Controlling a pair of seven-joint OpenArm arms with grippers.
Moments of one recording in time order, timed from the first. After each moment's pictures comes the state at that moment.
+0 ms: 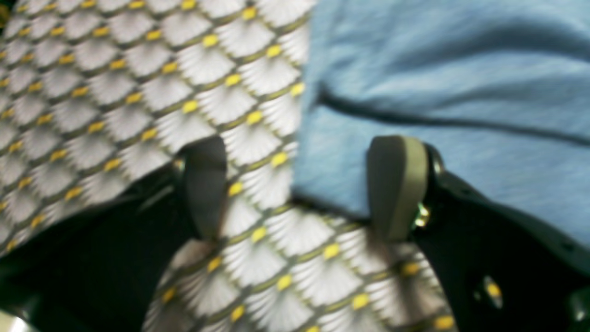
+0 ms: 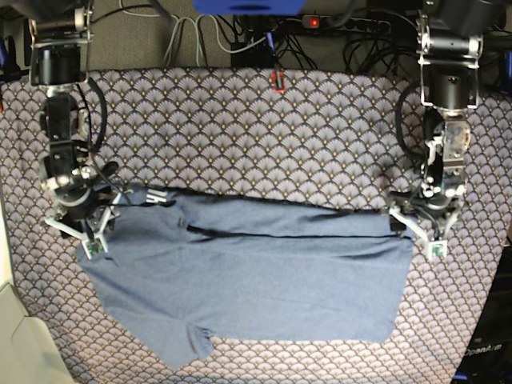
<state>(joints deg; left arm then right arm) -15.2 -19.0 -0.3 60.6 -13.7 -1.0 26.0 7.1 18.3 2.6 79.7 -9.0 17.3 -31.8</state>
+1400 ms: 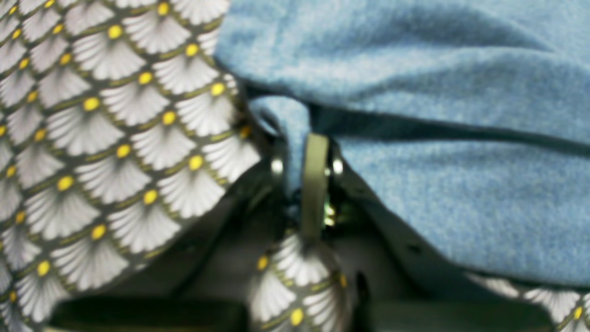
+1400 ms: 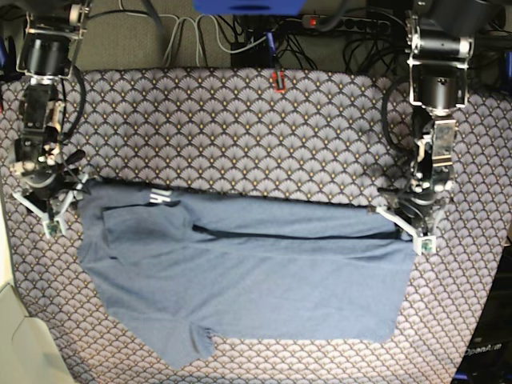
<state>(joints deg) -15.3 -16.6 -0.6 55.8 -15.3 -2.0 19.8 4.4 18.6 17.2 77.0 -9.3 23.6 -32.5</state>
